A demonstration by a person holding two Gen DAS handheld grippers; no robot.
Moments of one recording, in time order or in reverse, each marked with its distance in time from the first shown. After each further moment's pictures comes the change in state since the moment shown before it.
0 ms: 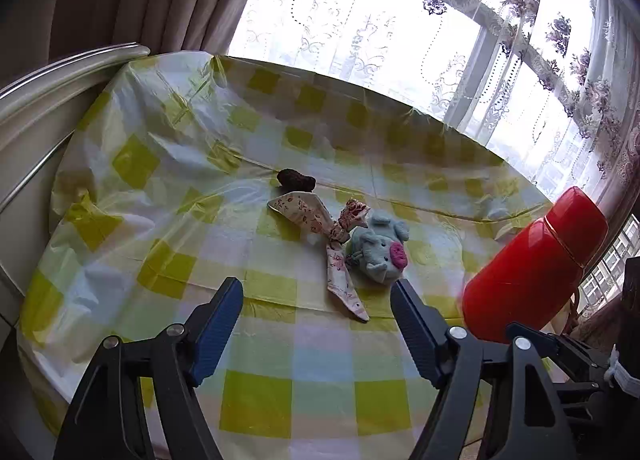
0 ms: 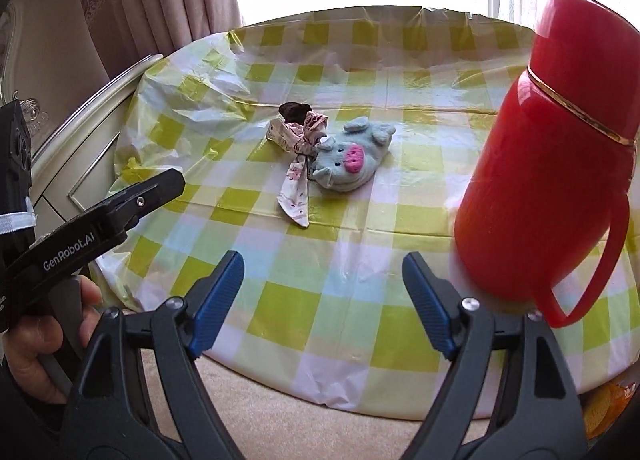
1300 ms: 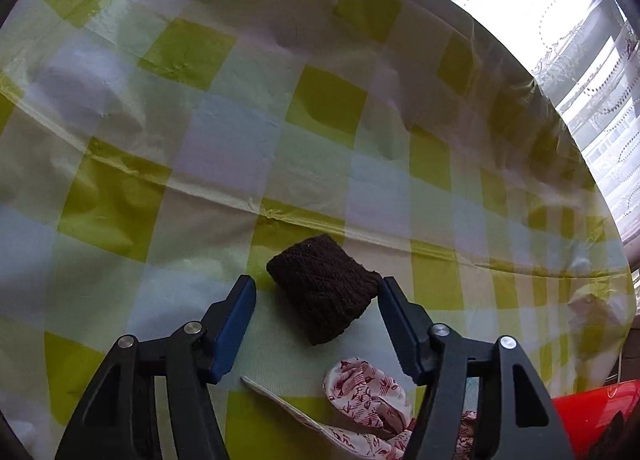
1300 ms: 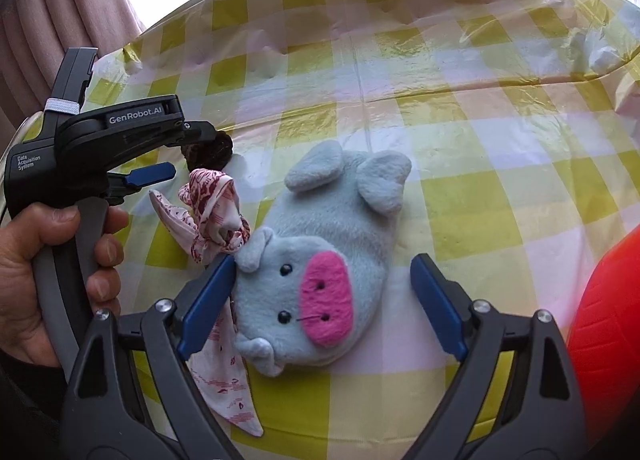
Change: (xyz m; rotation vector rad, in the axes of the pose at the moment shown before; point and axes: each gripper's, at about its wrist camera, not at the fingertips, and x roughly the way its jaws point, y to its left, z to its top) left arm 0.282 0.027 0.124 -0.062 0.325 0.016; right arm 0.180 -0.040 0.079 0.223 0.053 -0.077
